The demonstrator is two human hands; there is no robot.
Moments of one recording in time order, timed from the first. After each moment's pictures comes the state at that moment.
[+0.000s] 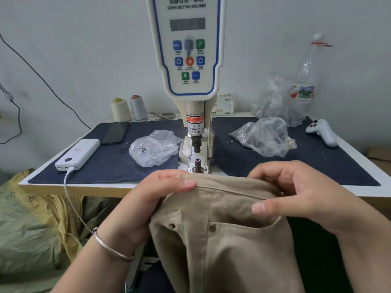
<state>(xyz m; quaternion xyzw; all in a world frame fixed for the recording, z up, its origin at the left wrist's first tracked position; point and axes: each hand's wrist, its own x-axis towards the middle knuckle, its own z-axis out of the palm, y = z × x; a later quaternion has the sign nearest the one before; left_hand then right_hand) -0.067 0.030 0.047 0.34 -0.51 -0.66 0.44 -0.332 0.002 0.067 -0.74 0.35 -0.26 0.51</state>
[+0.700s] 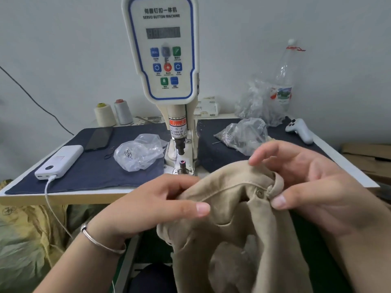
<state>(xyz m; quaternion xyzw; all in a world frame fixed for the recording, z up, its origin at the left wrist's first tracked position) -0.085 0.029 0.066 0.37 -0.70 -0.55 0.27 -0.360 0.018 0.071 -0.65 0.18 -0.38 0.64</state>
